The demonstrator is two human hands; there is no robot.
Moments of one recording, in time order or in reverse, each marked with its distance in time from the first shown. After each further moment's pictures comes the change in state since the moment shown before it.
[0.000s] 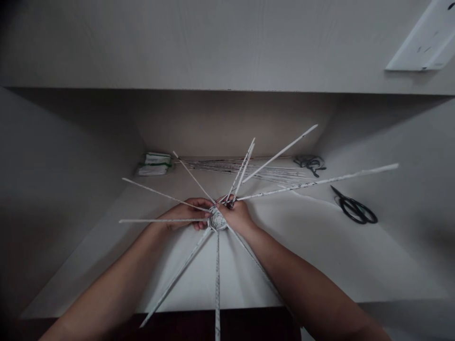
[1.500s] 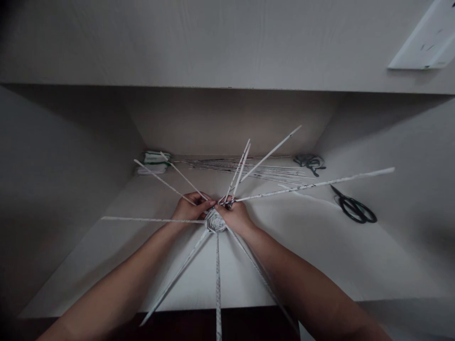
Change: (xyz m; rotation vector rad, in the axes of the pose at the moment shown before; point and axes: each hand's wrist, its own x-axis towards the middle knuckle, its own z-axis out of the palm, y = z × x) left_hand 0.018 -0.005 0.024 0.069 0.558 0.237; right_hand -0.001 0.004 0.003 -0.017 -0.044 -0.008
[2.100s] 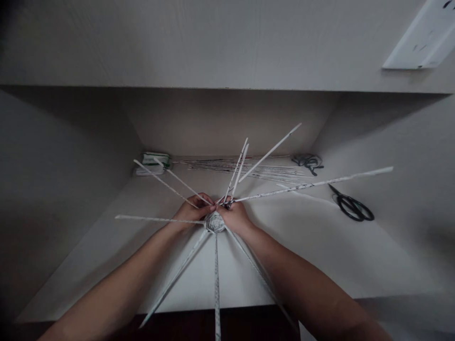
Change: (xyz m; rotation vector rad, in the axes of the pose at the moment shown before) left_hand -0.001 -0.003 0.004 -0.176 -0.112 0.005; right_hand -0.001 -0.001 0.000 0.041 0.005 0.013
